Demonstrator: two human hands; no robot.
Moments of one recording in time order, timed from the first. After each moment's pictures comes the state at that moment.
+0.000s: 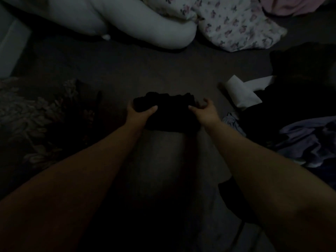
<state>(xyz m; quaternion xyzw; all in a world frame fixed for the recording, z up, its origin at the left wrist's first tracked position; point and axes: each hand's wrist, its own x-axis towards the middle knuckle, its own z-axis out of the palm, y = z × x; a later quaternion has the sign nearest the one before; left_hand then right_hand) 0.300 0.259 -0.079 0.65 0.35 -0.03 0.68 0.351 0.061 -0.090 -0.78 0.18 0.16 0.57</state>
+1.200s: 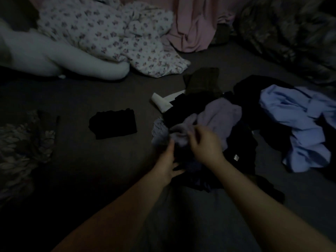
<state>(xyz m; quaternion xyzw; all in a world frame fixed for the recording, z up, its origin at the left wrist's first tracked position) 0.109 -0.018 0.081 0.51 0.27 -0.34 0.74 0.131 -0.144 0.107 -0.95 0.02 -0.07 0.30</state>
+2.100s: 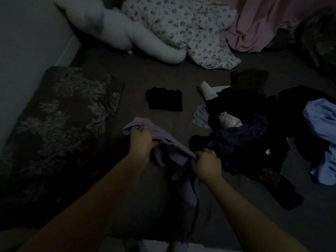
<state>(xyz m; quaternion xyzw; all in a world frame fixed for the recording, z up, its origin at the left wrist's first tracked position) -0.001 0.165 0.155 0.51 0.41 0.03 0.75 -0.008 -0.024 0.102 -0.98 -0.04 0.16 0.09</state>
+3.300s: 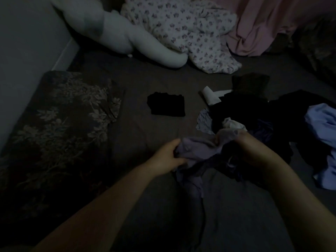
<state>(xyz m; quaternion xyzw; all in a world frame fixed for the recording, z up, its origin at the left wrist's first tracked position) 0.003 0.170 0.119 0.73 -0.02 -0.19 0.66 0.058 -0.043 0.205 -0.76 0.03 0.33 0.56</state>
